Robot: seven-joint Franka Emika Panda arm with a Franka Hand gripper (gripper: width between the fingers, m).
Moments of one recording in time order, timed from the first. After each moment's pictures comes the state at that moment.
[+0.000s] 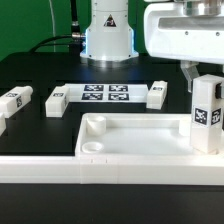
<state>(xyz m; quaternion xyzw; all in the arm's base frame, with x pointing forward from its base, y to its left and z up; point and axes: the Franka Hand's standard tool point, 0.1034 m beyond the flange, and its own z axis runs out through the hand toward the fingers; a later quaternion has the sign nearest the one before) 0.634 0.101 0.110 -0.86 0.50 0.00 0.07</state>
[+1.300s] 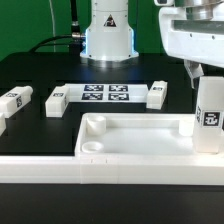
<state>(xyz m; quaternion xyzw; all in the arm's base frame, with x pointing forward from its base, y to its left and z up) 0.632 0.111 0.109 -0.83 0.55 0.03 0.10</state>
